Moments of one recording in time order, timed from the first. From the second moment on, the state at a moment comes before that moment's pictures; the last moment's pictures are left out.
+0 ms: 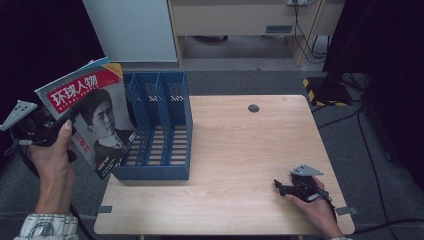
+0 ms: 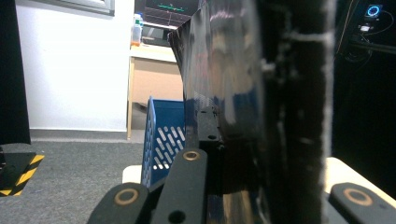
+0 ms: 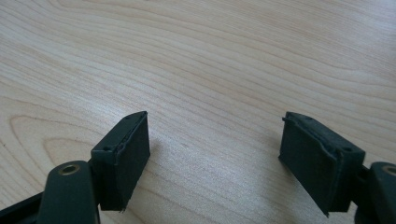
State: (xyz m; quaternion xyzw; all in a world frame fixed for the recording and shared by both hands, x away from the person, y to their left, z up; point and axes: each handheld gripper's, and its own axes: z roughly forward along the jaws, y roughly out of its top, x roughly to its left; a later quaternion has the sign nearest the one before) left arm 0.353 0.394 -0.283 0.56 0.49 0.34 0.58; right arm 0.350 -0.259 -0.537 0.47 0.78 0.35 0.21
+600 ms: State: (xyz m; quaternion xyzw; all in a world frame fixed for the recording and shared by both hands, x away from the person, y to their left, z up) left arm 0.378 0.389 -0.294 0.55 0.50 0.35 0.57; right arm 0.349 -0.259 -0.537 0.47 0.78 0.35 0.21
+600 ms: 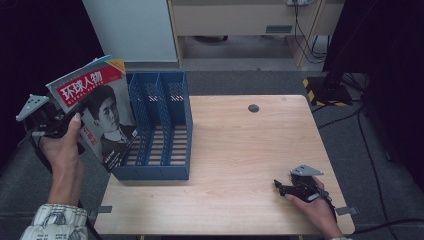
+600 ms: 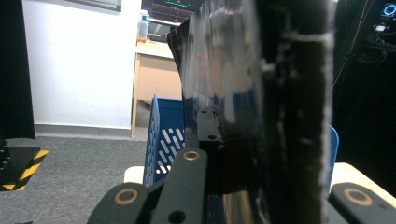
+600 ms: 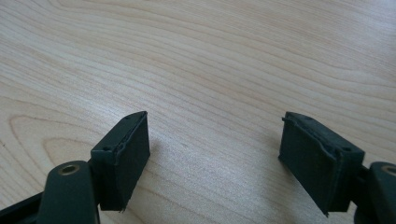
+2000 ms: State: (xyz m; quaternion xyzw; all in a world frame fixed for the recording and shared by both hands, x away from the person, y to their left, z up) left arm 0.397 0.382 -0.324 0.54 0.47 0.38 0.59; right arm 0.349 -0.258 -0.537 0.47 0.78 0.35 0.21
